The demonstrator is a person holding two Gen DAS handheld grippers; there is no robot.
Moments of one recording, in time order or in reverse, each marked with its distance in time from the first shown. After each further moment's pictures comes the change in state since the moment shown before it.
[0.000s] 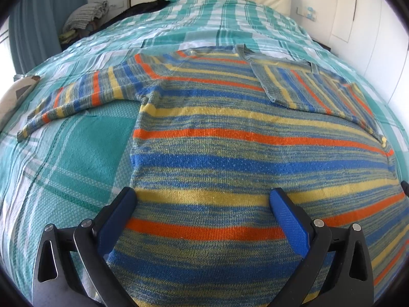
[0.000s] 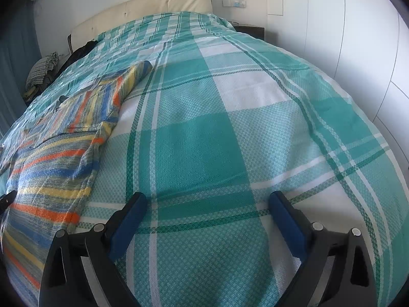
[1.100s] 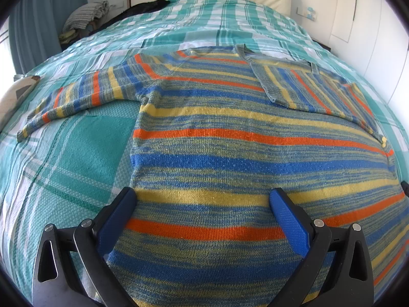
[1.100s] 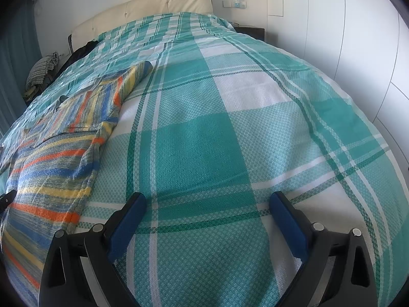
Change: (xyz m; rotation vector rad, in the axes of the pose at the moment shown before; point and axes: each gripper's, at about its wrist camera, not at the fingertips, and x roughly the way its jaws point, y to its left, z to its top) left arm 0.000 0.000 0.000 -0.001 0.000 0.001; right arm -0.001 -0.001 -0.001 0.003 -0.005 0.003
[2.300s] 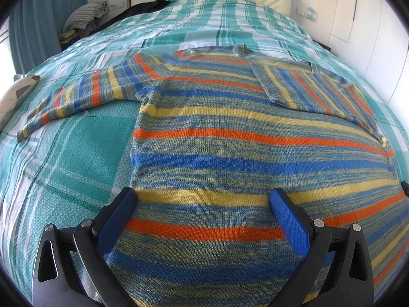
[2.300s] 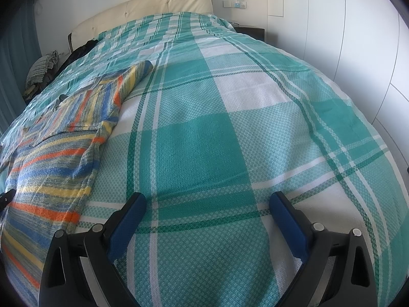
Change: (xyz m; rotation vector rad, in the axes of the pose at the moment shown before) left arm 0.000 0.000 0.000 -0.001 0.000 0.000; right arm 0.000 0.000 0.000 -0.003 0.001 -0.007
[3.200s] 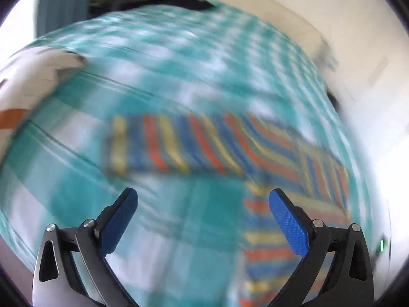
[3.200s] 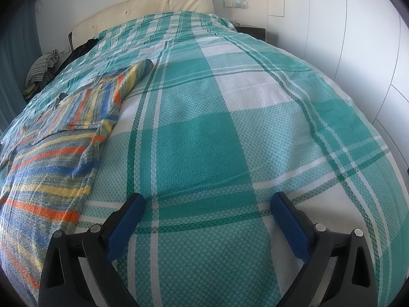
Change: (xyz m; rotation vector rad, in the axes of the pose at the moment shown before) left arm -0.075 0.222 0.091 -0.342 0.010 -0.113; right arm 0.001 0.002 0.000 -0.004 0.000 -0.001
